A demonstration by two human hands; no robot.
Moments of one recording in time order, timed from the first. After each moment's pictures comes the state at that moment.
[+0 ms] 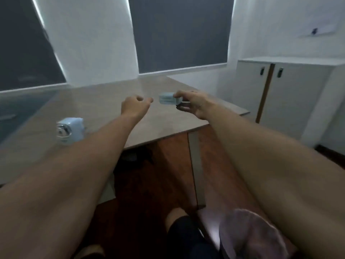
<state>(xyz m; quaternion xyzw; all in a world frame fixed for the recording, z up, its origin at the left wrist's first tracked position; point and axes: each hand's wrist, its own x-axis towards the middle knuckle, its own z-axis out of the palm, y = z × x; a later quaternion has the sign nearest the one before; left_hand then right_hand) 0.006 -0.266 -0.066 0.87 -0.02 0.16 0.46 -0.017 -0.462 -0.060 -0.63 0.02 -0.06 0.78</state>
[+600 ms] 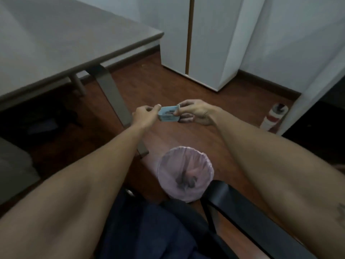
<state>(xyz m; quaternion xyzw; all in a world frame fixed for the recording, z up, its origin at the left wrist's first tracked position) -0.067 -0.536 -0.312 0.86 -0.11 -0.17 0.48 -0.146 -0.713 -0.308 -0.63 0.26 0.04 0.73</state>
